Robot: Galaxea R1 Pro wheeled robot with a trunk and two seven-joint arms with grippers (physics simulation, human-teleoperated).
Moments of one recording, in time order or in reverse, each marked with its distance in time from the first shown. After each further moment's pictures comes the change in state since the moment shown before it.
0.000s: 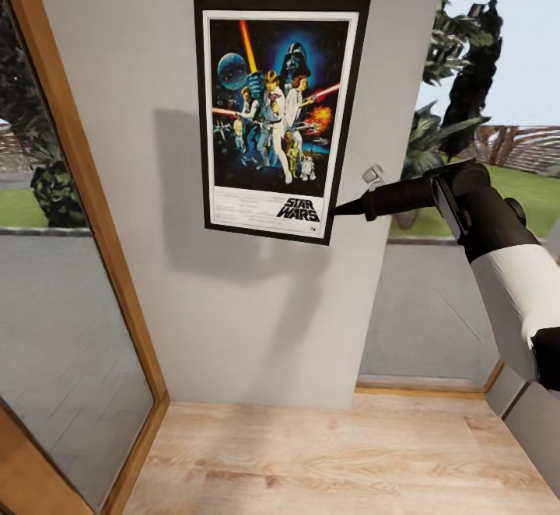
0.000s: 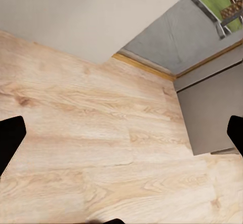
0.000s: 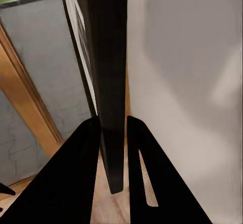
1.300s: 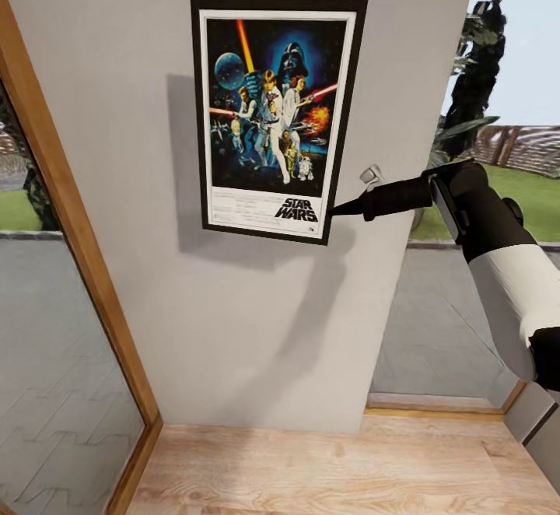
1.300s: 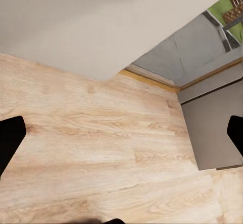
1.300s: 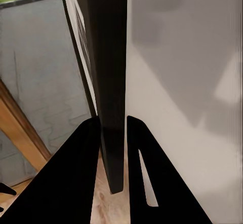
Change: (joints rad) left arm 0.000 0.000 0.000 0.000 0.000 0.000 0.000; right arm 0.000 0.007 0.002 -0.001 0.001 0.000 0.000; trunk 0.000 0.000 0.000
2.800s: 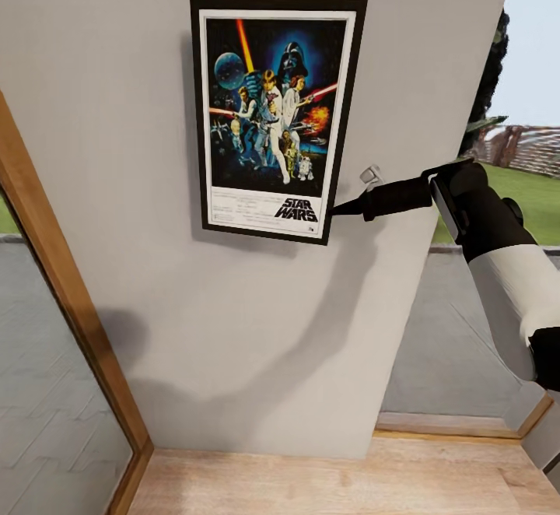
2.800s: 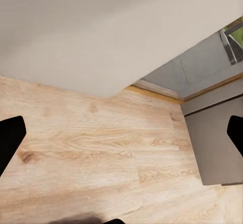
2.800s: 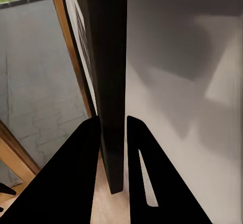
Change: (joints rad) left arm 0.000 0.000 0.000 0.000 0.001 0.000 0.000; right arm 0.000 0.000 0.000 -0.001 0.001 0.000 0.000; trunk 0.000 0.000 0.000
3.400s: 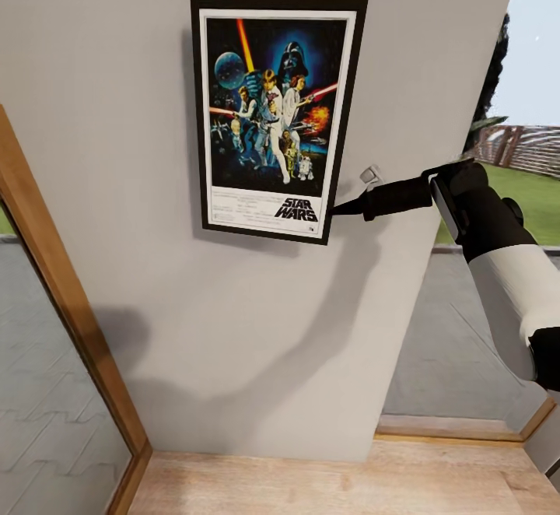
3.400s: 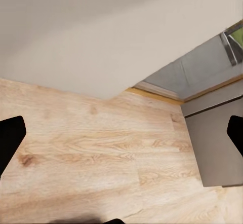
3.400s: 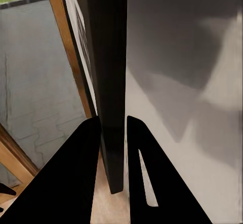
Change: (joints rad) left arm 0.000 0.000 0.000 0.000 0.000 0.000 0.000; right arm 0.000 0.000 -0.001 0.000 0.000 0.000 0.000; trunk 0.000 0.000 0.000
